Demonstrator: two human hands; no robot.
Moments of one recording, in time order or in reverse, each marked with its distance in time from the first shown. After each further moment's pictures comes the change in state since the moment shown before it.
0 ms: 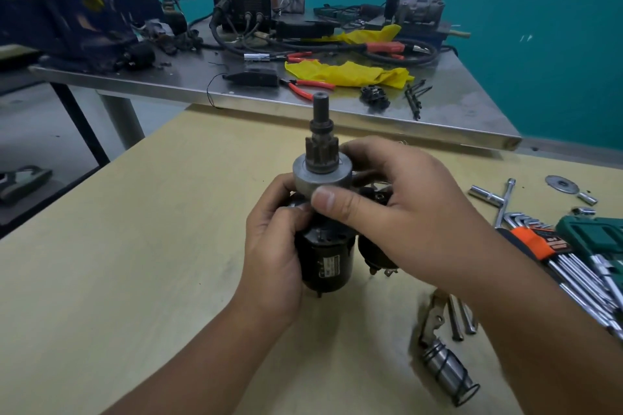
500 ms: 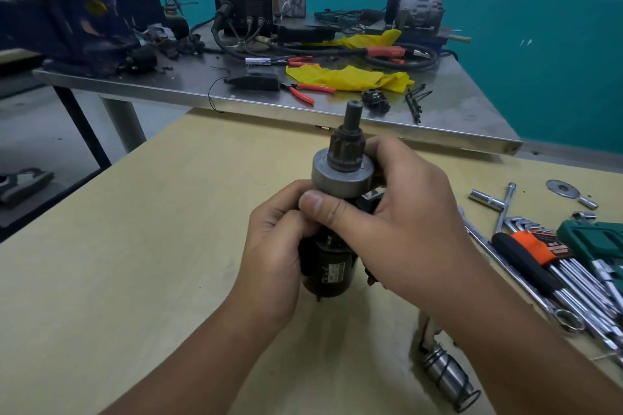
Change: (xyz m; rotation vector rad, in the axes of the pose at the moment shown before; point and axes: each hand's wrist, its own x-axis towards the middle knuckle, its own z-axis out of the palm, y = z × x) left_hand 0.001 0.012 0.002 0.148 -0.073 -0.025; right_hand -0.005 -0.005 0.015 -0.015 0.228 0.042
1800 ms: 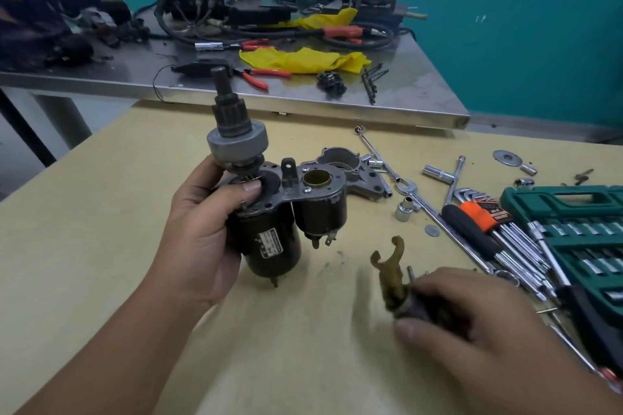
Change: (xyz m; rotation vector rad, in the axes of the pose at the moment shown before) left_hand 0.014 0.013 -0.003 -0.074 0.147 -0.151; right_hand -0.102 0.067 -0.086 -0.171 -0.300 0.281
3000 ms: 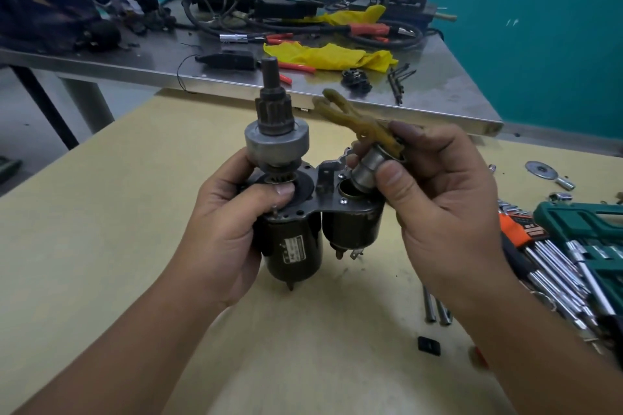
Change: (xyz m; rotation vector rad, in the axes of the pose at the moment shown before) left_hand 0.000 0.000 0.000 0.025 -0.050 -0.002; right_hand 0.100 -0.053 0.030 0.992 0.248 -0.457
